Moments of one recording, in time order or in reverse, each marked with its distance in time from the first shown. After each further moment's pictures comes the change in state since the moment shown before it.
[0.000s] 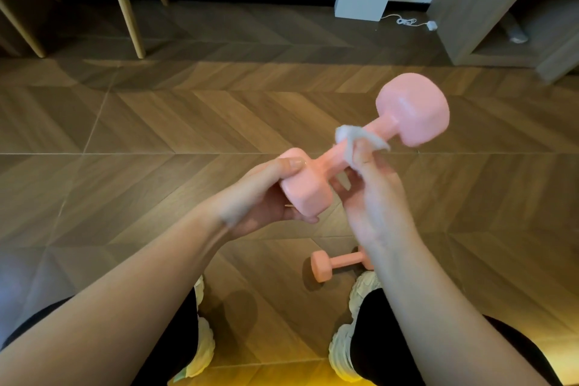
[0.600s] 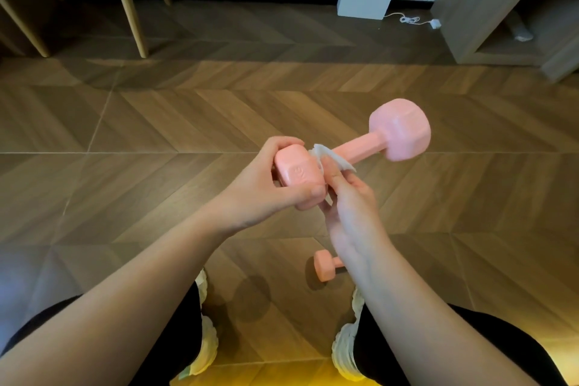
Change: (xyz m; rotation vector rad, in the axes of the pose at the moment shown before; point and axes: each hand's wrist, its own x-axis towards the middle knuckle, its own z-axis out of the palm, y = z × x) left_hand -0.004 -0.001 -0.011 0.608 0.250 0.258; right_hand -0.004 0.025 0.012 -0.092 0.104 0.173
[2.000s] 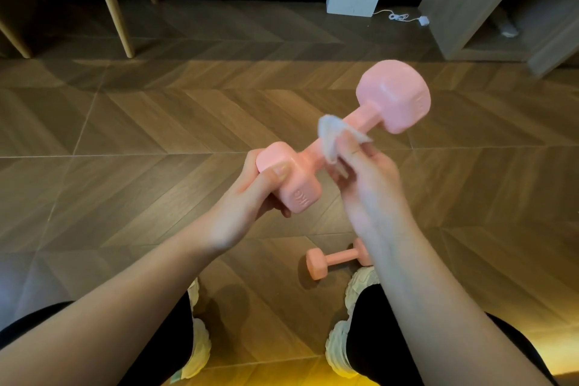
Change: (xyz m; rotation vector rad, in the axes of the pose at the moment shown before) left_hand 0.008 -0.042 0.012 -0.391 -0.066 0.008; right_hand 0.002 -0.040 -0.013 0.017 -0.099 -0.199
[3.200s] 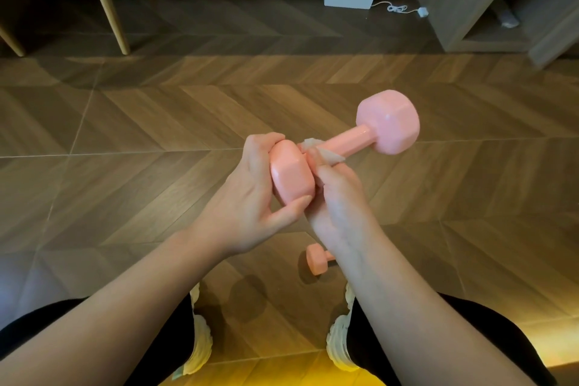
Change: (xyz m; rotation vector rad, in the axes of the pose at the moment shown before) left_hand -0.018 0.025 0.016 1.006 0.109 0.469; right_hand -0.009 0.030 0.016 0.120 -0.083 0.204
